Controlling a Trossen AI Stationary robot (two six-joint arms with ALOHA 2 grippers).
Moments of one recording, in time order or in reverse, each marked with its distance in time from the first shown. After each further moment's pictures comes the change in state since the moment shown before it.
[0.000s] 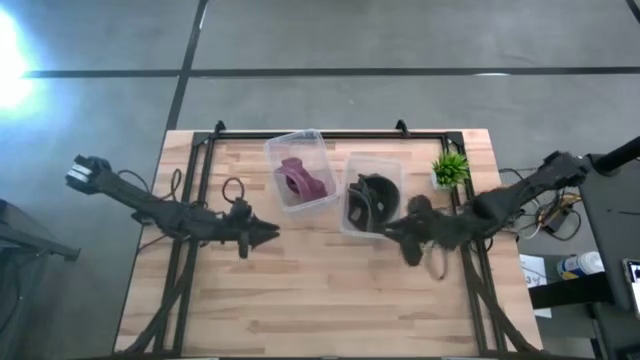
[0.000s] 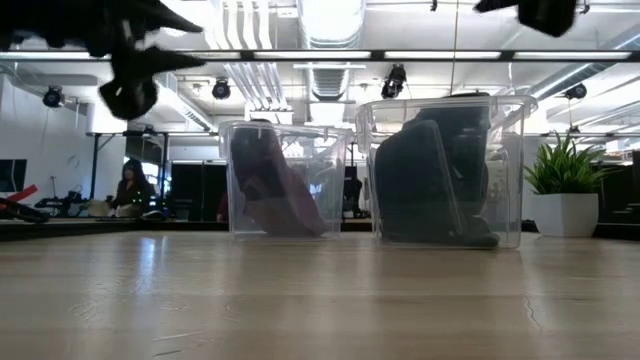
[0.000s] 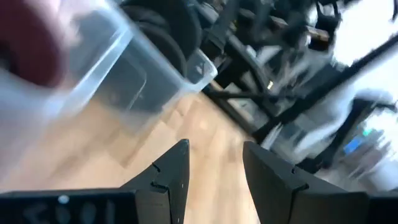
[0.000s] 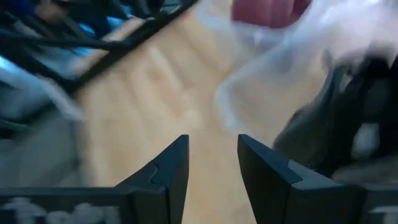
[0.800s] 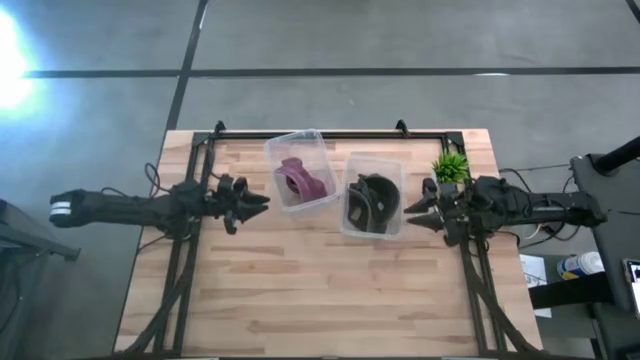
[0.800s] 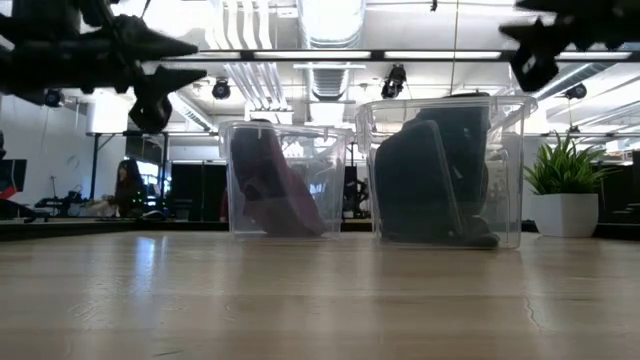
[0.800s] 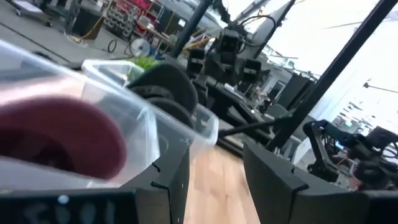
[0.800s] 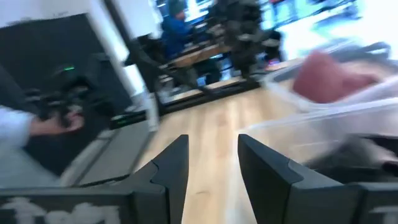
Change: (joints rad) left arm 0.496 -0.260 -0.235 0.227 0.496 0.291; right arm -0.516 -0.706 -0.658 0.582 -0.697 -0.608
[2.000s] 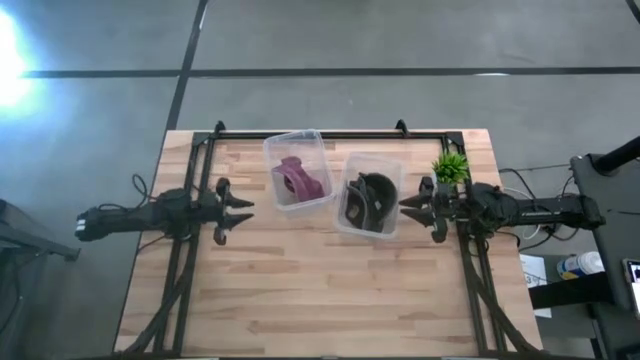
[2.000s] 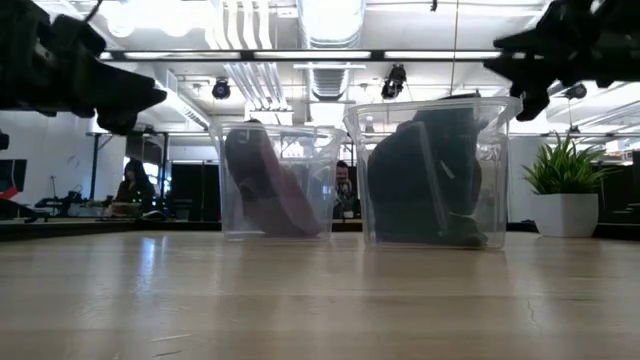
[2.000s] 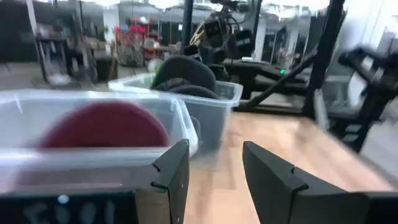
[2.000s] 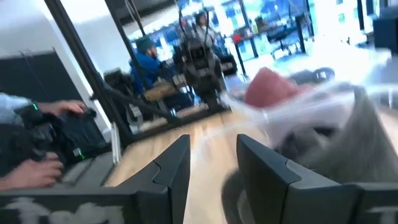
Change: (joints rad) left arm -0.054 -0.570 -0.123 -0.540 -0.076 0.455; right arm -0.018 -0.036 -0.229 0.311 0.148 0.003
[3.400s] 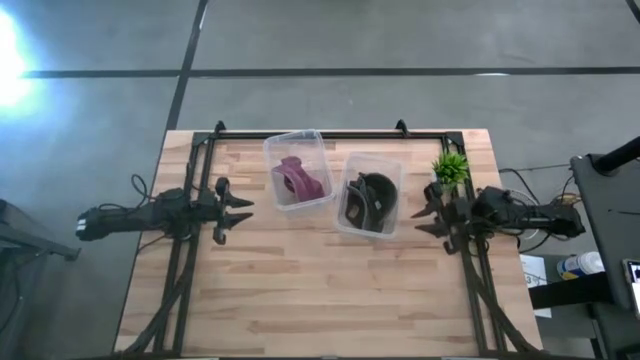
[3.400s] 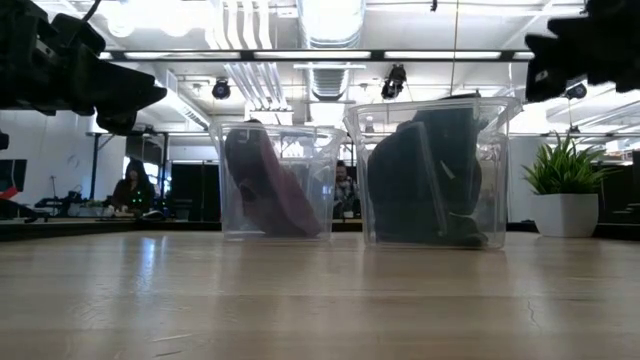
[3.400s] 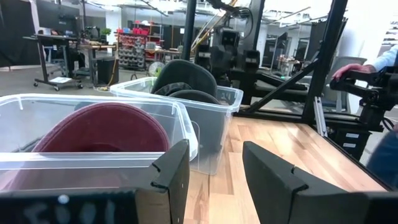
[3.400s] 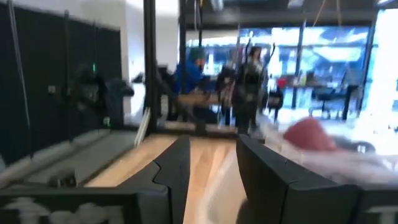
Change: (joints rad) left arm -0.002 0.022 -0.001 0.015 -0.015 -0.003; right arm 0.018 -0.329 -0.082 -0.121 -0.210 -0.333
